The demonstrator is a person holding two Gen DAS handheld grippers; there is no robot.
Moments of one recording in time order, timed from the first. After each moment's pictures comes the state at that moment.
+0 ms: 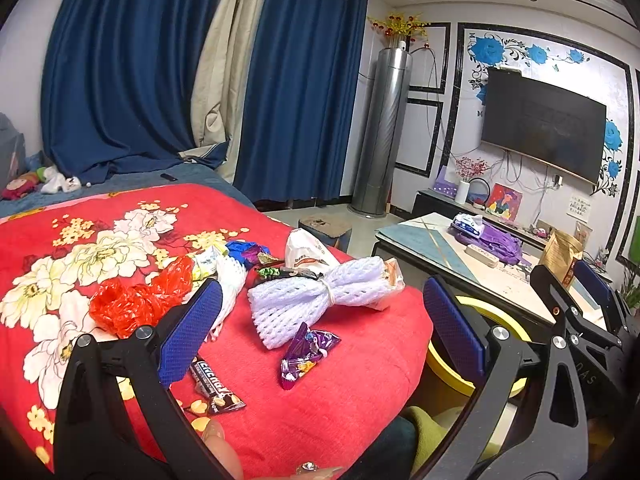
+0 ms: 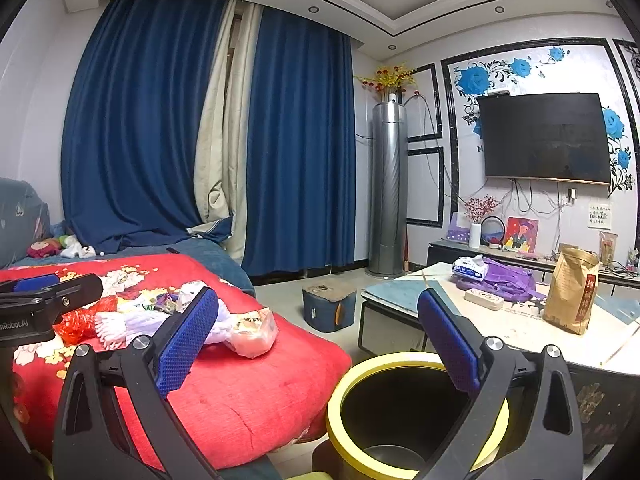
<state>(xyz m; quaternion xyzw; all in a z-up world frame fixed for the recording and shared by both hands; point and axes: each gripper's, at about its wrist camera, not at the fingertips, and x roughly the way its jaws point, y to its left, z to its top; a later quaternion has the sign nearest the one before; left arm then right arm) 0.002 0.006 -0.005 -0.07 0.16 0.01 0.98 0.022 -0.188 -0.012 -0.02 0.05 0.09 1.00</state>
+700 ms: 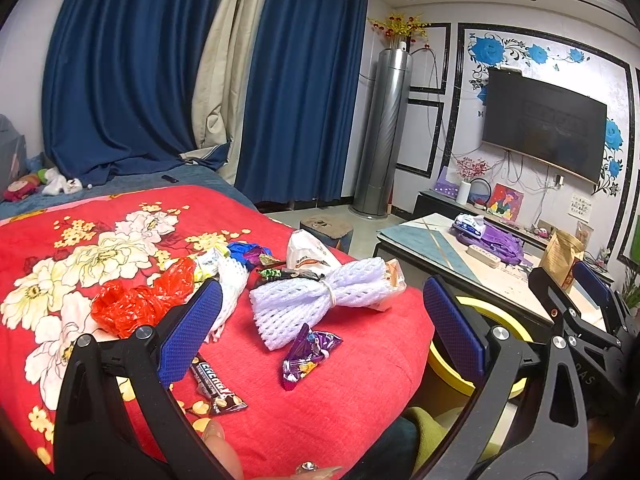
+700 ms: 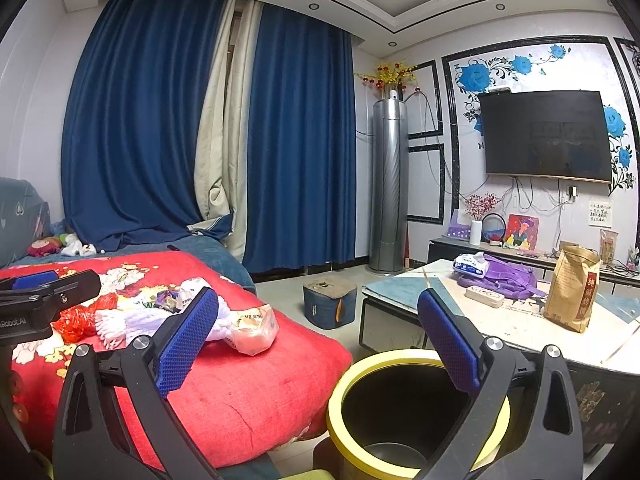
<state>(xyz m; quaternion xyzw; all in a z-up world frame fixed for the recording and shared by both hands) 0.002 0.008 -0.009 -0.07 0.16 0.01 0.98 0.024 -0.188 -0.011 -0.02 0.05 0.09 0.99</state>
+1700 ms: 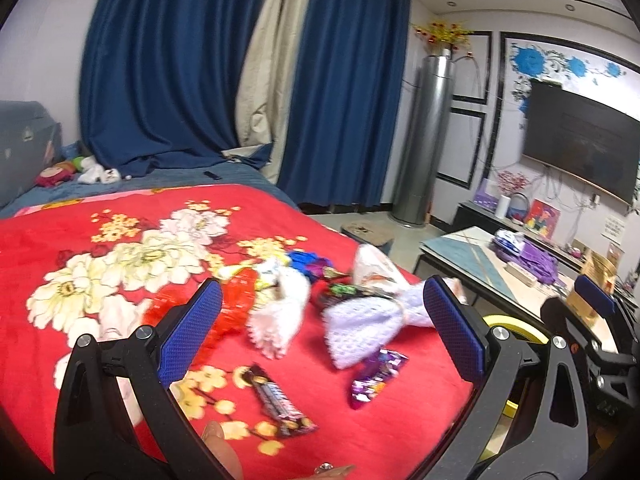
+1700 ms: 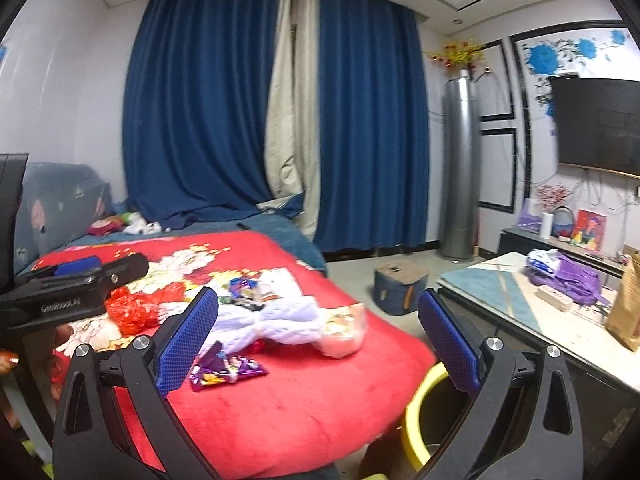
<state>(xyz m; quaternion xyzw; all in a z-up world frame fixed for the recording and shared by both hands) 0.006 0.059 -0.004 -0.10 0.16 0.10 0.98 0.050 -0.131 0.000 -0.04 0.10 0.23 0.97</state>
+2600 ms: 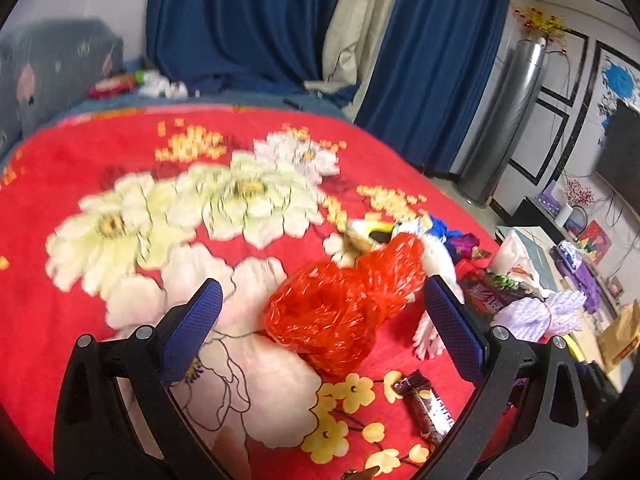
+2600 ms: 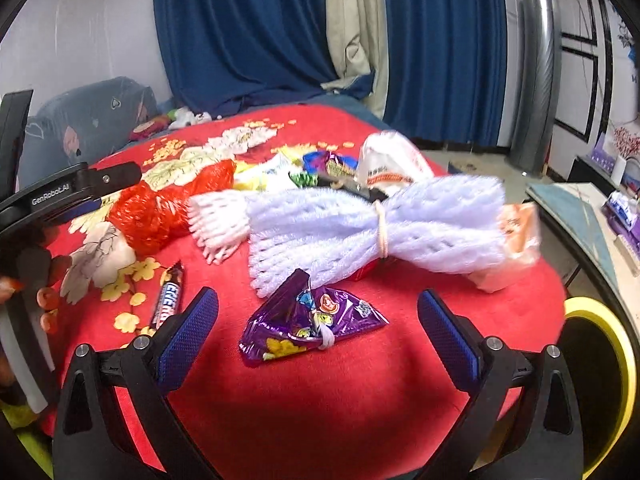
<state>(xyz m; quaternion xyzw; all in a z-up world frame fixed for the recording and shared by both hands) 0.035 0.182 -0.058 -0.21 0.28 0.18 0.92 0.128 -0.019 -0.078 -0.09 0.32 0.33 0.88</state>
